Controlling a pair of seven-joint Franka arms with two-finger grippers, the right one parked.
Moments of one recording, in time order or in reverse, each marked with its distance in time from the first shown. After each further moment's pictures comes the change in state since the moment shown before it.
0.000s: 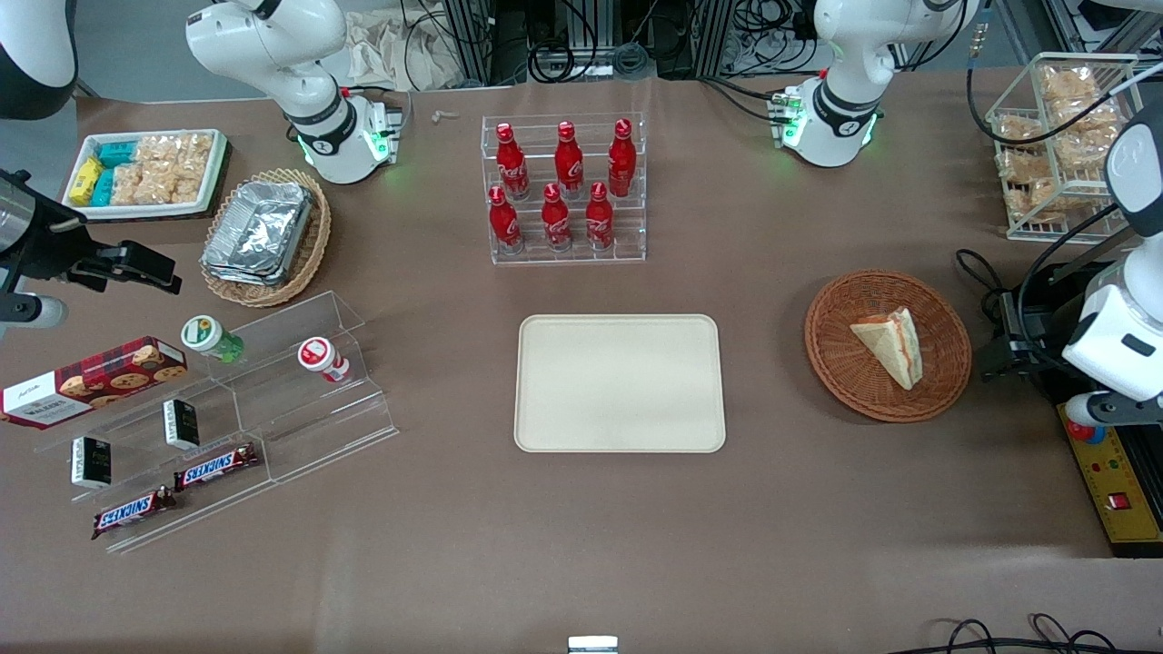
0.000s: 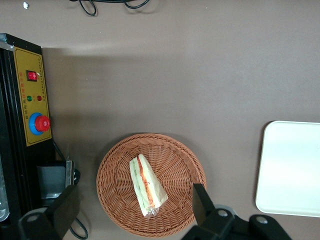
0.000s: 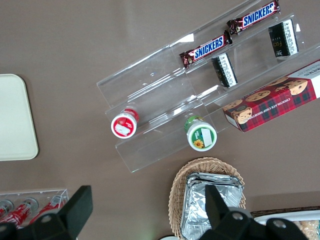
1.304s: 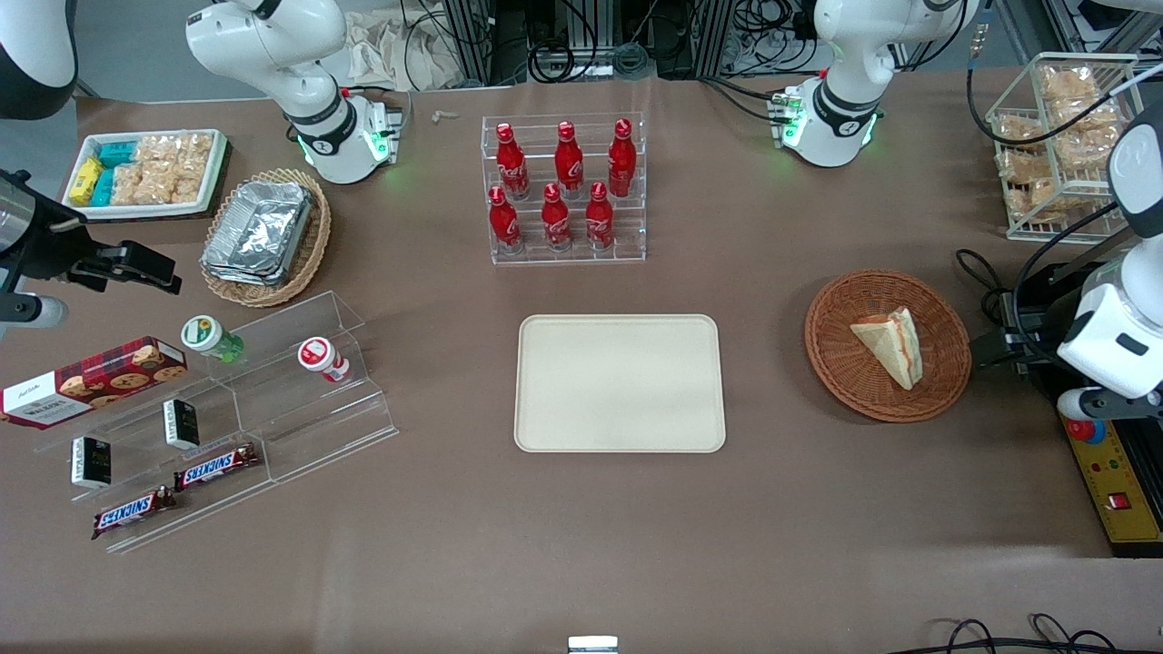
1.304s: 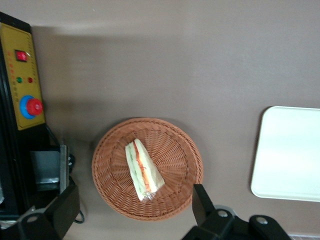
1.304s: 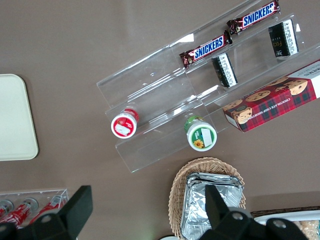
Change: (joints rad) arm 0.005 0.000 0.006 0.000 -0.039 -0.071 -0.002
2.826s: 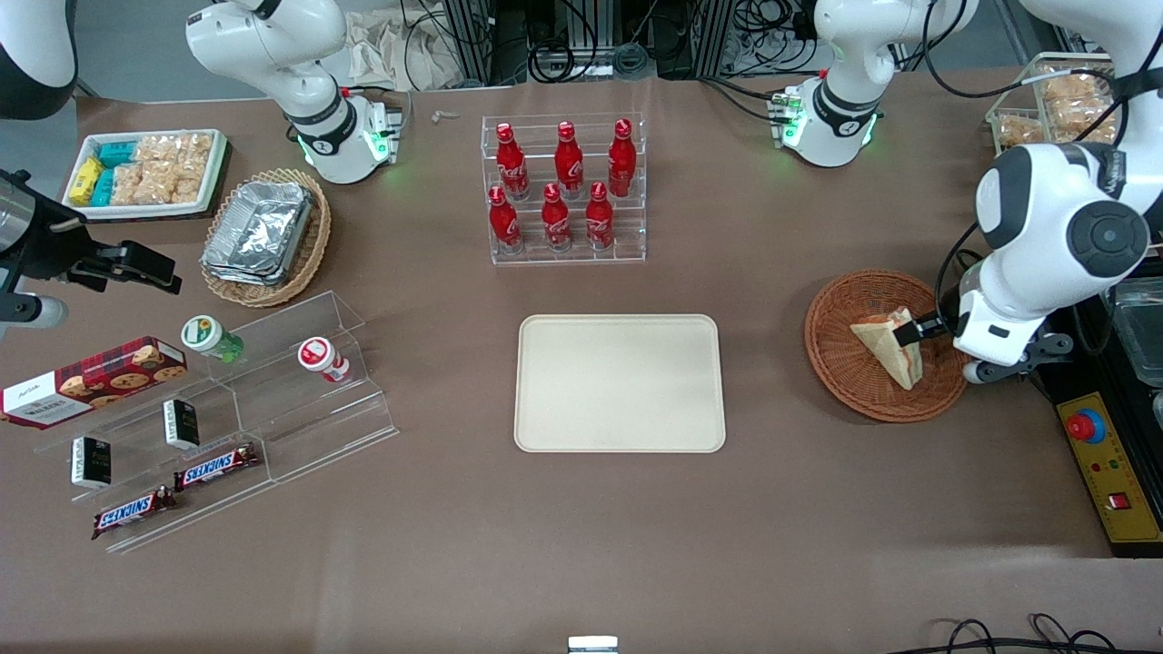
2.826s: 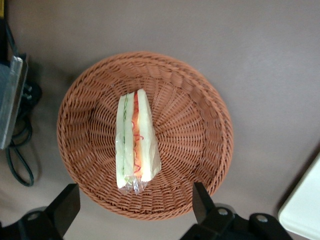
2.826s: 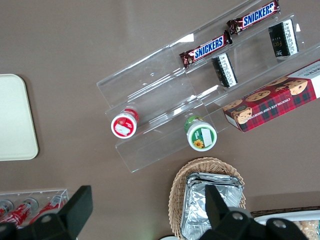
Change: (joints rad) arm 0.011 -0.186 0.012 -0.705 0.010 0.420 -0.337
